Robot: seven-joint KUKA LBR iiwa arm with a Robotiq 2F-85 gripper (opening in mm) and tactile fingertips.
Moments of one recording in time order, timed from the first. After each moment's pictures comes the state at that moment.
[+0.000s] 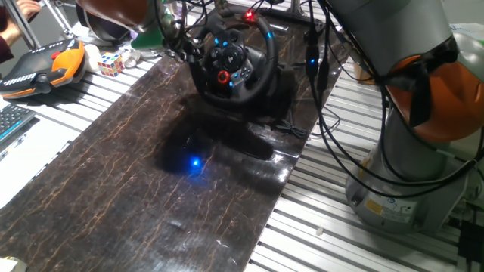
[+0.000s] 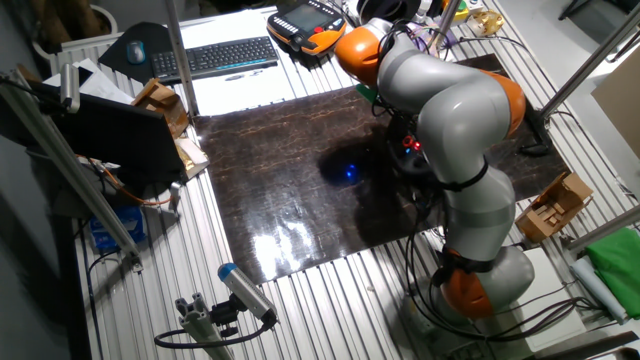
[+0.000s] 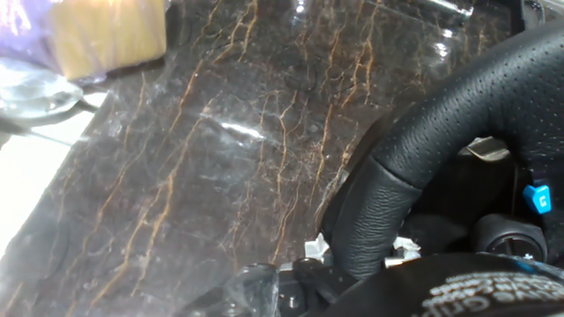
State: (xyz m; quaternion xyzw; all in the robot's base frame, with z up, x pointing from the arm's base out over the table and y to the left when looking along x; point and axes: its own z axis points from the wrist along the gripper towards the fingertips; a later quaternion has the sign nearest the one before) arm 0.616 -0.116 0.150 0.56 0.77 -0.24 0.16
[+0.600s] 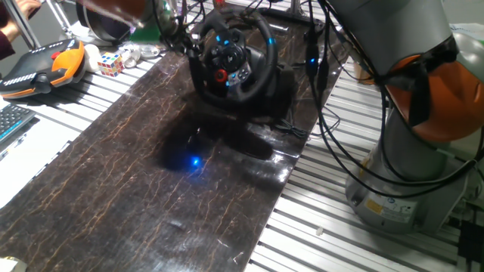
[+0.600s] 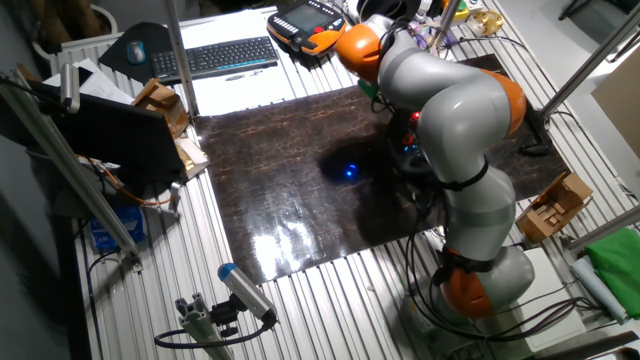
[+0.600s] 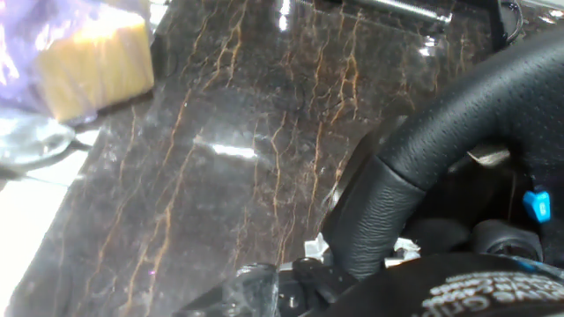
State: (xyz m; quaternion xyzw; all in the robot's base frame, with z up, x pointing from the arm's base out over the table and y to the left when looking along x) arm 0.621 -0.132 0.167 0.59 0.75 -0.24 0.17
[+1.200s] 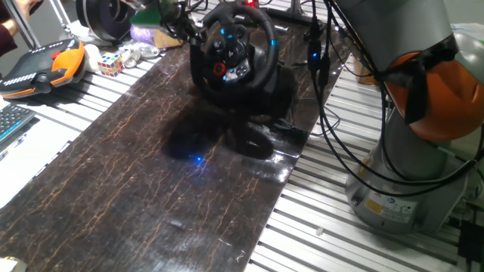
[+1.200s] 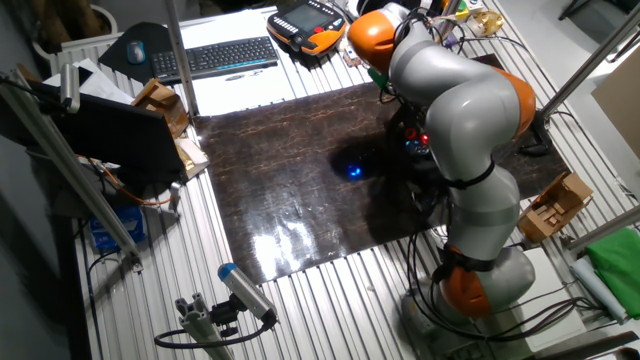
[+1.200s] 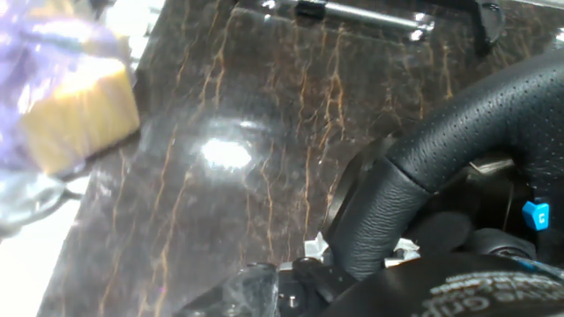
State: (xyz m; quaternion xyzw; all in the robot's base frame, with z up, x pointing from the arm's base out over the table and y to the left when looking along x) arm 0.621 -0.156 0.188 0.63 0.72 -0.23 0.18
